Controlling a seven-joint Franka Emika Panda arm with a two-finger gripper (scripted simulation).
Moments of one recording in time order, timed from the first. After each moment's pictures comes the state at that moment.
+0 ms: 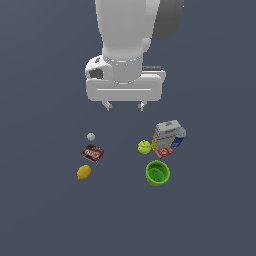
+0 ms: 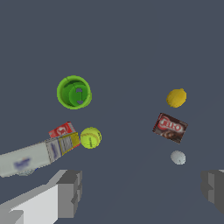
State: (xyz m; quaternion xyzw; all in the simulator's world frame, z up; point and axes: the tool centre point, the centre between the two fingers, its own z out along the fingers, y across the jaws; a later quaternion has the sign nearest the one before) arm 0.001 -0.009 0.327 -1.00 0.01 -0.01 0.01
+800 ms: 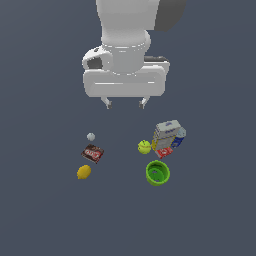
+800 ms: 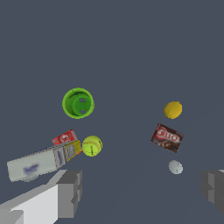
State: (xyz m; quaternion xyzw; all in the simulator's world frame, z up) arm 0.014 -0.007 0.350 -1.00 0.00 -0.04 0.01
